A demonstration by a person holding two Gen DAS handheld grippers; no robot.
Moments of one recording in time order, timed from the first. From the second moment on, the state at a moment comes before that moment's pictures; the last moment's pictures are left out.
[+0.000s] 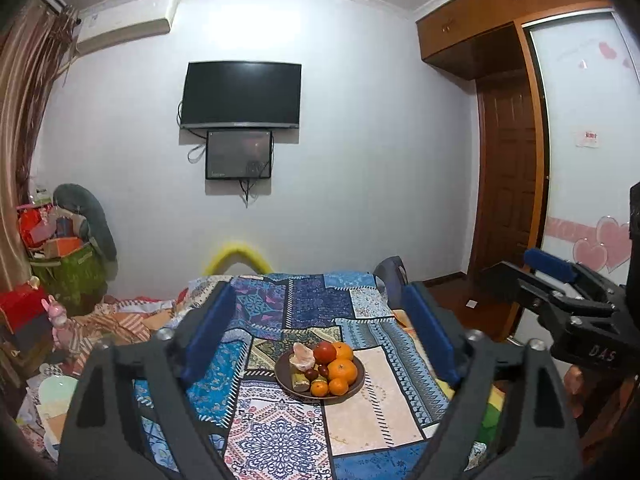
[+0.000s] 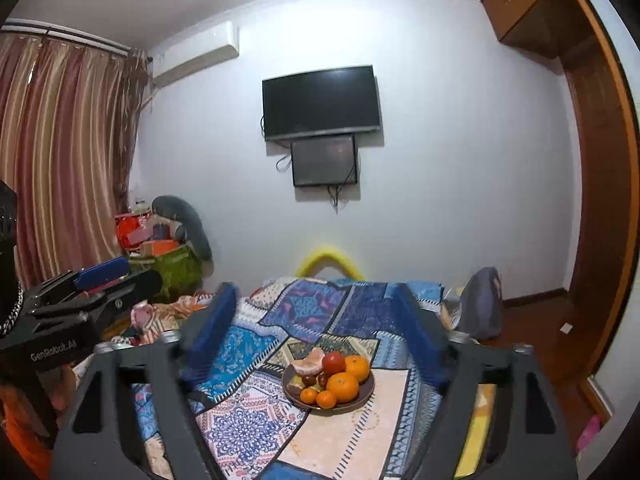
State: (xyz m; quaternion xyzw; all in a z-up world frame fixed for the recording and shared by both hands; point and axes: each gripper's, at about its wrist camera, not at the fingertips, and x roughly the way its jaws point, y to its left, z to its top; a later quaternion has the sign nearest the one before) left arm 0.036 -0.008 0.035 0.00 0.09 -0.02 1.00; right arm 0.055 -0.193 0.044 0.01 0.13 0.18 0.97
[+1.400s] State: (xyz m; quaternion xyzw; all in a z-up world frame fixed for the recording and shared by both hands) left arm 0.017 -0.014 0.027 0.00 0.09 -0.02 1.00; right arm 0.029 -0.200 0.040 0.02 0.13 0.16 0.98
